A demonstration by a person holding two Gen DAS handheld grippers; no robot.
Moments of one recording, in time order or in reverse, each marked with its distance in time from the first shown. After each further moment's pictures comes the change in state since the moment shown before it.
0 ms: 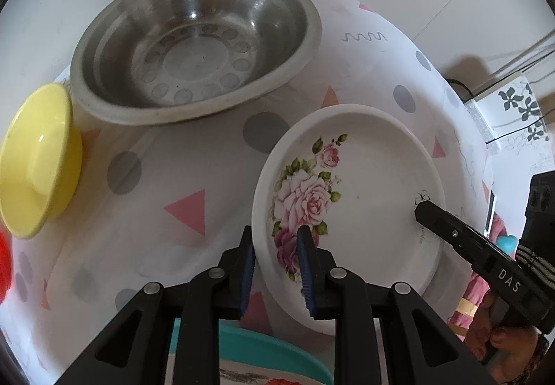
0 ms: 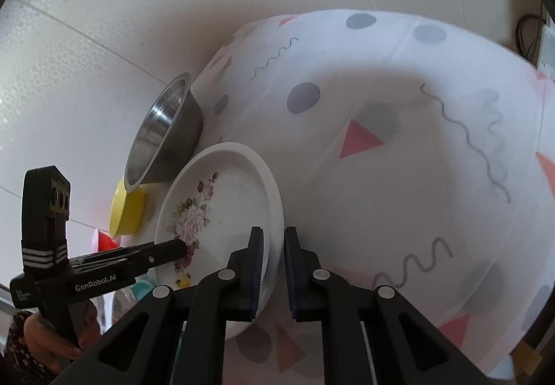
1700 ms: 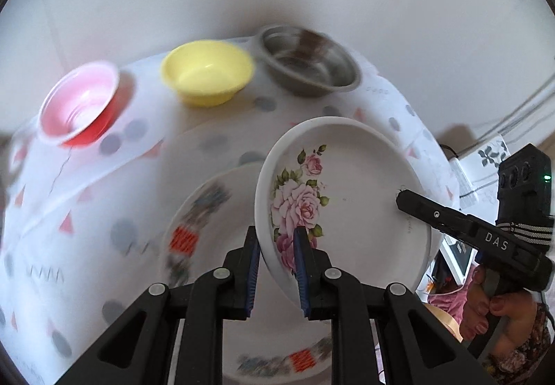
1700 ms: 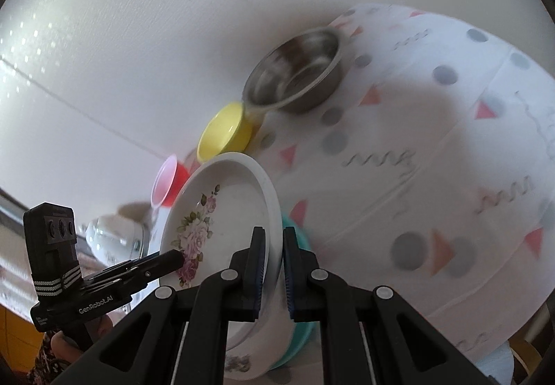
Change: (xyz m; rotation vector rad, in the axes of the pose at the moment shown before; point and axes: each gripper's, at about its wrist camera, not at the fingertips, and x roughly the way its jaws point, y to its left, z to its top) left arm -0.136 0.077 -0.176 -0.263 -0.261 -0.038; right arm -0.028 0.110 -0.070 -0.242 0.113 0.163
